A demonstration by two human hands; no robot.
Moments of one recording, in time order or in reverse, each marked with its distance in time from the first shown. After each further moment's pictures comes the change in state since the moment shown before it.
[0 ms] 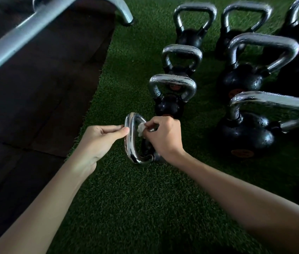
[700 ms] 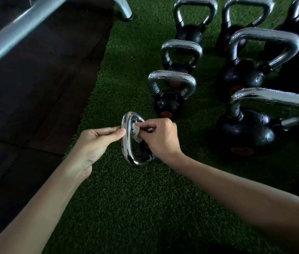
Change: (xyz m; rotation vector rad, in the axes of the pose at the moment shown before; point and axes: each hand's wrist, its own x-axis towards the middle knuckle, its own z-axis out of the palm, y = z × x) left_hand -0.017 0.002 0.001 -0.123 0.056 -0.088; right_hand -0.010 -0.005 0.002 0.158 -0.089 0.087
